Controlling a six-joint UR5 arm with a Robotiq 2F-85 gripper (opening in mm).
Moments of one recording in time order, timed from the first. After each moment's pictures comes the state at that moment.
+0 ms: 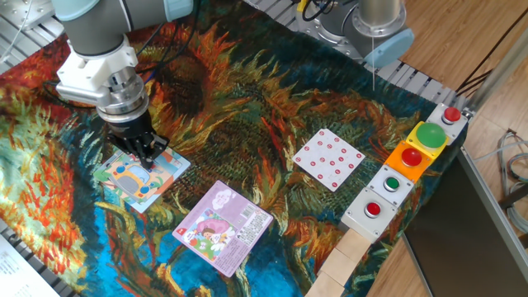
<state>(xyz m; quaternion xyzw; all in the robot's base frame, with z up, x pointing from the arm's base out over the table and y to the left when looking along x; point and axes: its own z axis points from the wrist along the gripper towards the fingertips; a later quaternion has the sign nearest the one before) 0.618 -0.093 0.010 -0.19 0.98 0.06 0.08</state>
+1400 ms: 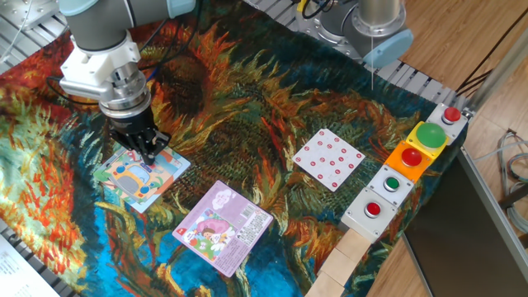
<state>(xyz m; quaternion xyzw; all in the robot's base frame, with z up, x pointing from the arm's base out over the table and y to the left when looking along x) 0.611 -0.097 0.010 -0.19 0.98 0.06 0.08</state>
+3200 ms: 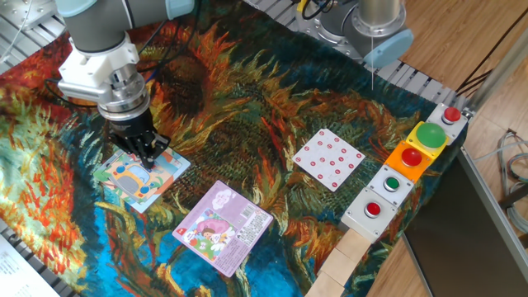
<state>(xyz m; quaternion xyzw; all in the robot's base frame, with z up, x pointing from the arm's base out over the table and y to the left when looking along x) 0.619 -0.091 0.011 -0.20 0.97 0.07 0.08</state>
